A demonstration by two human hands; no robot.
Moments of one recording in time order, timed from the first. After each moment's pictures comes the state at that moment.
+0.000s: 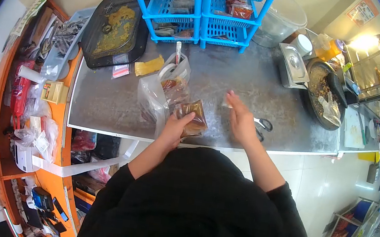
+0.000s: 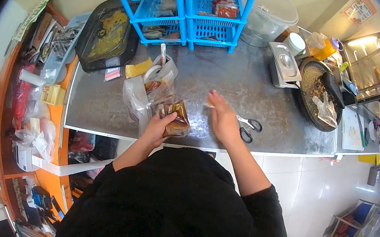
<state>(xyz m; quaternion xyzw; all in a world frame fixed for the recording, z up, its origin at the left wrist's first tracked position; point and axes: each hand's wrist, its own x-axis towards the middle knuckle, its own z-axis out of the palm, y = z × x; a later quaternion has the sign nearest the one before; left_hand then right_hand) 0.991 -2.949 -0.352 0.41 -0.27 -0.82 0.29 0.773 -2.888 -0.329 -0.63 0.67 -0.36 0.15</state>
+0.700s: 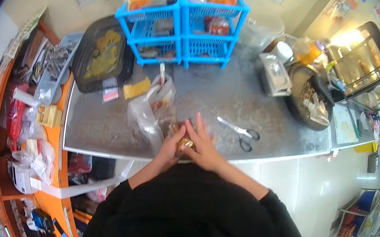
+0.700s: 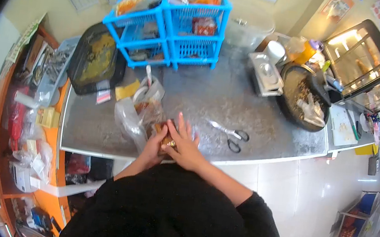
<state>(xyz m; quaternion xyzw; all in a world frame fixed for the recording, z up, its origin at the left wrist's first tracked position) 0.976 -2.940 -0.348 0.34 -0.19 -0.88 0.27 0.843 -2.870 -0.293 -0.62 0.66 -0.28 0.30</state>
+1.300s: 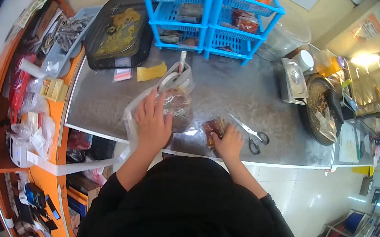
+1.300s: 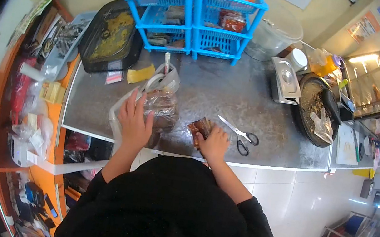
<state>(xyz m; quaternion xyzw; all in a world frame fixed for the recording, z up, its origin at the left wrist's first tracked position) 1.028 -2.969 -0.287 0.52 -0.81 -0.01 0.27 0.817 -2.874 -0.362 -0.46 0.86 -0.11 0.17</state>
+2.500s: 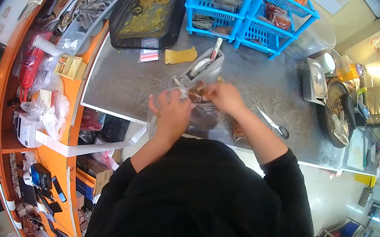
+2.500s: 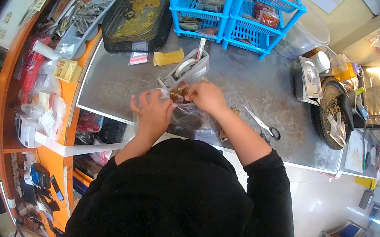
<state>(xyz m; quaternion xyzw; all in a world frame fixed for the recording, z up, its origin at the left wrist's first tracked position) 1.070 -2.959 -0.301 0.55 -0.81 0.05 0.19 0.876 -3.001 -0.305 -0.70 0.62 -0.15 0.31</state>
